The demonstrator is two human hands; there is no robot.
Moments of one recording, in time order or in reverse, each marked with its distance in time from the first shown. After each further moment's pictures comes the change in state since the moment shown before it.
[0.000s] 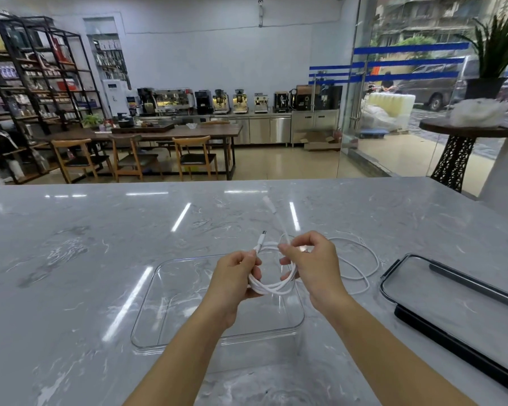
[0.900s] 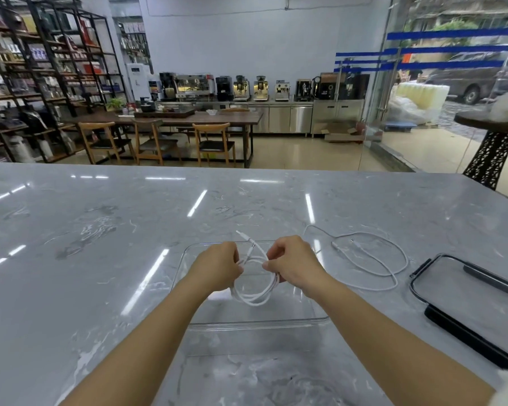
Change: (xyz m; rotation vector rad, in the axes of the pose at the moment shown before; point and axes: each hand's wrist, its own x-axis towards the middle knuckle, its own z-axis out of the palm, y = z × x) left_hand 0.029 -0.001 -0.072 1.170 0.021 0.028; right_hand 0.010 0.016 0.058 -0.560 -0.361 0.030
